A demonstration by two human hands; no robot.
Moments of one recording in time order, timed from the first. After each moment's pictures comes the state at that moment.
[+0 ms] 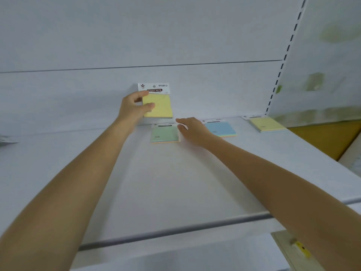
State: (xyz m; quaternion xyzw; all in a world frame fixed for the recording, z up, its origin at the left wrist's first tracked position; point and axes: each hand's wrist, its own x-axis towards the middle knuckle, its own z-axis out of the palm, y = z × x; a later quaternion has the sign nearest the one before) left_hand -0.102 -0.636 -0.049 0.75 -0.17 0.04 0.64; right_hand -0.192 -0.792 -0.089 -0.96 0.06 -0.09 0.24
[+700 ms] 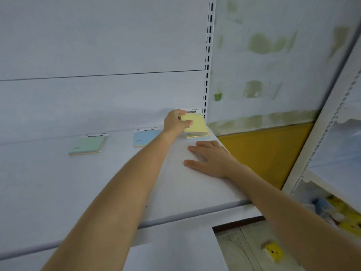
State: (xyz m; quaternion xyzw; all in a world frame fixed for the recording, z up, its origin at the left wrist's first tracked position) left_hand -0.216 -0.925 -0.075 0.81 -0.24 -0.03 0.53; right_hand -0.371 -0.990 -0.096 -0.99 0.08 -0.01 0.12
